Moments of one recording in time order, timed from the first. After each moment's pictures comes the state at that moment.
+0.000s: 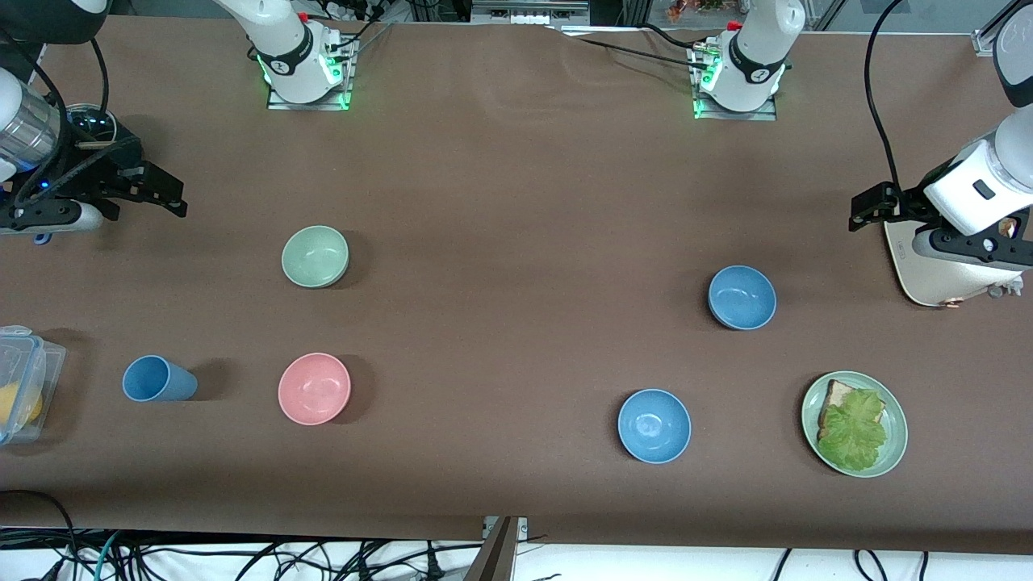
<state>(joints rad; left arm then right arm) -0.02 0.06 0.02 -1.68 -0.01 1.65 0.15 0.10 0.02 -0.04 -1.67 0.02 1.67 0.00</state>
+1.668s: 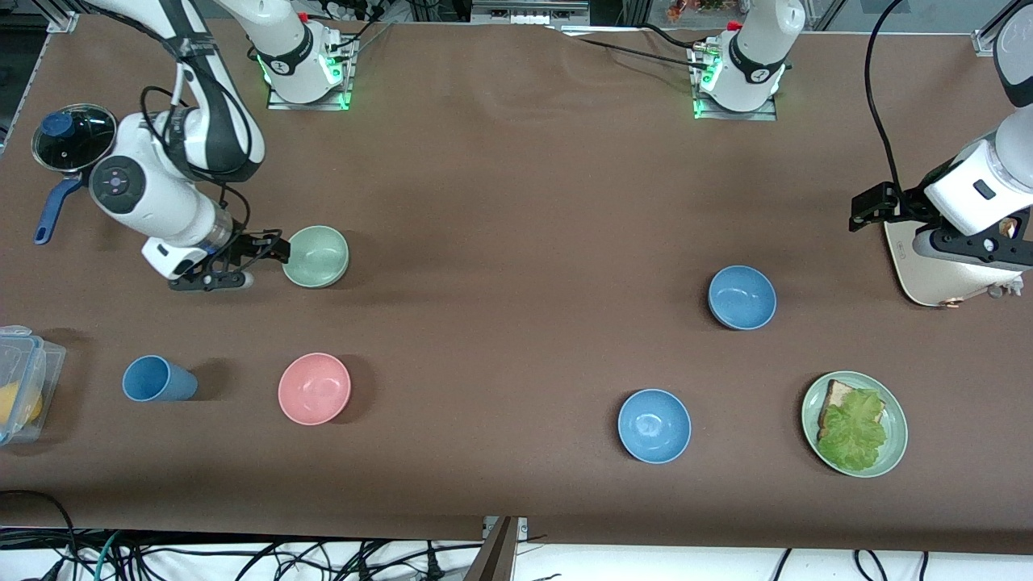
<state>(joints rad) -0.02 0.06 0.02 -1.68 -0.01 1.65 0.15 0.10 0.18 -0.01 -2.27 0.02 2.36 0.00</state>
